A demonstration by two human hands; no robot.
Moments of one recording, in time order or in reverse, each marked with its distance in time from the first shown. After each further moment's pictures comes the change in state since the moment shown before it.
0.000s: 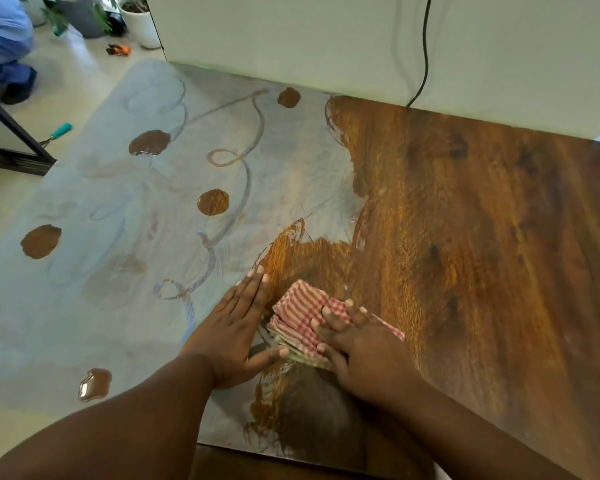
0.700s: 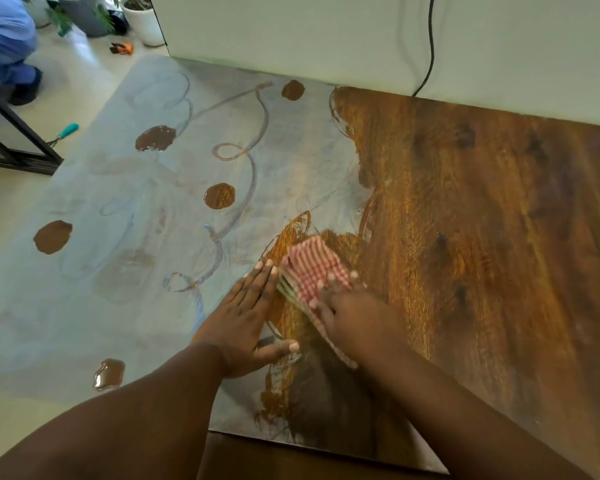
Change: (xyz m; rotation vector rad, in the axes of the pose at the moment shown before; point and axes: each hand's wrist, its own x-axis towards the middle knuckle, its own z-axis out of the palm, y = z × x) left_hand 0.000 0.003 -0.007 -0.028 -0.077 -0.020; right_hand 0.027 -0.028 -0.027 -0.020 0.052 0.161
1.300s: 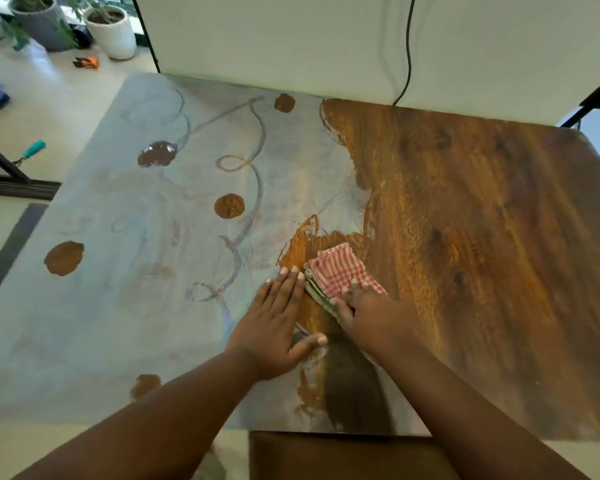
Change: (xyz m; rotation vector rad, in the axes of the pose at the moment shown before) left_hand -0.003 0.001 -0.004 0.013 -0.053 0.091; right_hand -0.010 -0.022 0.014 0.015 0.053 0.223
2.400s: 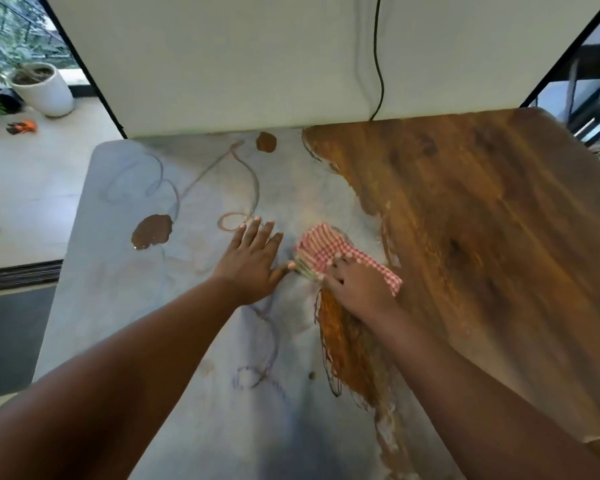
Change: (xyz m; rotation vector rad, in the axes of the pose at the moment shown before) left_hand 0.143 -0.144 -0.111 0.329 0.008 0.126; right_hand 0.129 -0.060 -0.028 0.250 0.083 0.123
